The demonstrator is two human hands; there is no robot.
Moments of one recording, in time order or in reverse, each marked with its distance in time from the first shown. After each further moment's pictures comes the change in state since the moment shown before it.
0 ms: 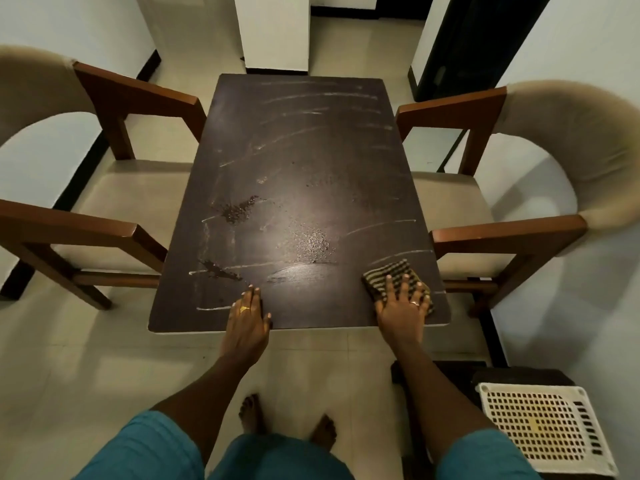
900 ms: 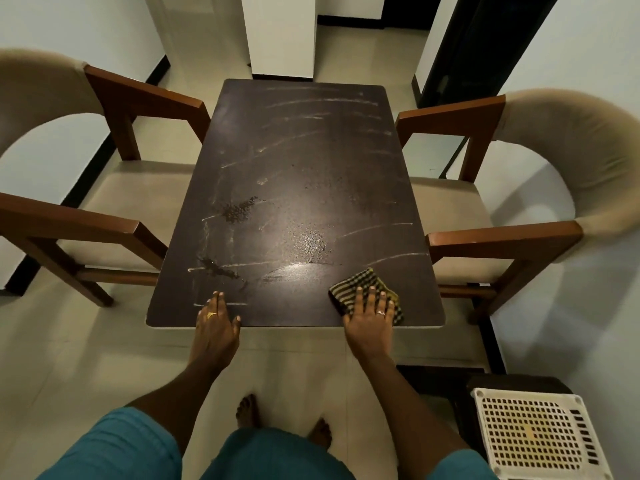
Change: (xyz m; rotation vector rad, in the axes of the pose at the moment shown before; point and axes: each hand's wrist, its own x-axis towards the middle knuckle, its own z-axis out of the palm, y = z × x) left_hand -0.014 -0.038 -0.011 0.000 0.060 -0.181; right_hand -0.028 -0.035 0.021 0.015 -0.040 -0.149
